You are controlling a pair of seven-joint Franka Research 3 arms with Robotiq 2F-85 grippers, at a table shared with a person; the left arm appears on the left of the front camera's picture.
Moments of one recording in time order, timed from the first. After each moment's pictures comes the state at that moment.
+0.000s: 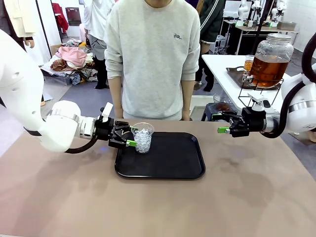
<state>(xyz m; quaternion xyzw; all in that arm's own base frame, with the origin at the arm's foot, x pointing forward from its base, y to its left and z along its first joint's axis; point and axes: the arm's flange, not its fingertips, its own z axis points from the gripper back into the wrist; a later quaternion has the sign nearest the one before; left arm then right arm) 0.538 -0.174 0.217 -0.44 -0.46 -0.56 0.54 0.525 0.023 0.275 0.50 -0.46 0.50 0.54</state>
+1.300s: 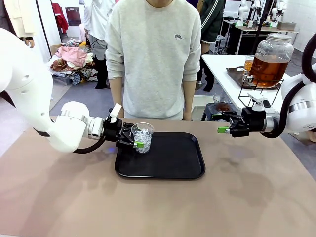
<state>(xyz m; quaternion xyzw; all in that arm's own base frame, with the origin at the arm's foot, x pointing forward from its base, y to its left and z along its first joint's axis) 0.540 -0.208 0.212 -0.47 -0.44 -0.56 0.52 0.525 0.023 0.275 0.50 -0.46 0.50 0.54</state>
